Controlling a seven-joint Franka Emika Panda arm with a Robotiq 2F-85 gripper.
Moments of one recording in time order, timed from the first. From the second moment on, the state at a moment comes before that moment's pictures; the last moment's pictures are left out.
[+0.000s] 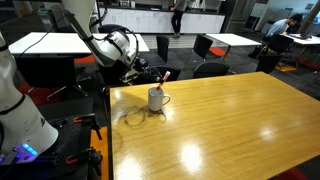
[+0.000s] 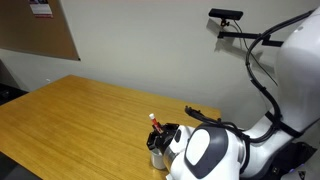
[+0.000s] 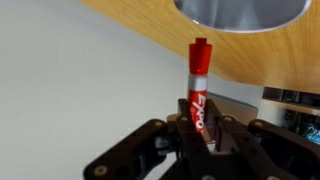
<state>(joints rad) 0.21 0.20 0.23 -2.35 -1.65 1.99 2.24</state>
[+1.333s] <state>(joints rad) 0.22 0.23 0.23 -2.34 -1.68 2.03 2.25</state>
